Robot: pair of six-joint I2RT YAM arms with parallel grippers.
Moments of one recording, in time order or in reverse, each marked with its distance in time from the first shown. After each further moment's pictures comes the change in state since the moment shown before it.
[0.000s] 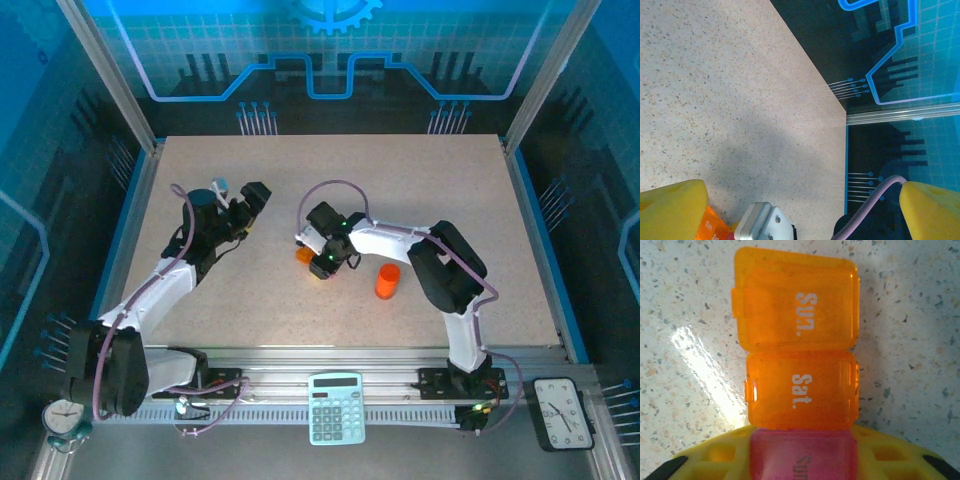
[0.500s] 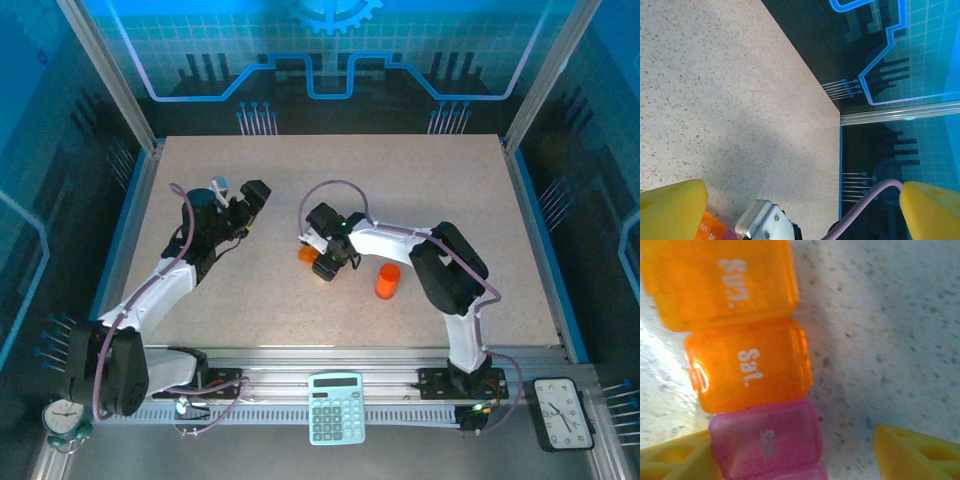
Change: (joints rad) left arm 0.000 0.001 0.000 0.027 0.013 -0.009; right arm 0.005 -0.017 0.000 -0.050 0.211 -0.017
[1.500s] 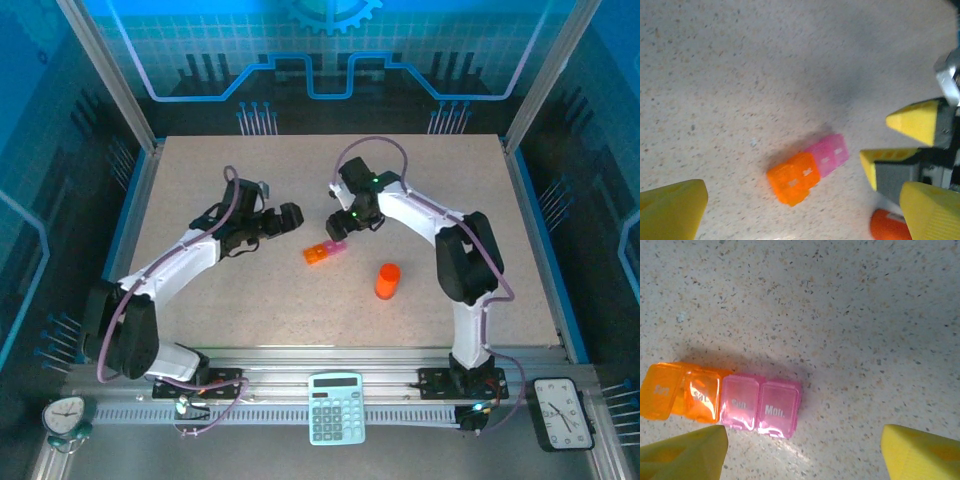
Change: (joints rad) left arm -0.195 0.222 0.272 -0.527 -0.159 0.452; right arm -0.227 0.014 0.236 -0.185 -0.220 0.216
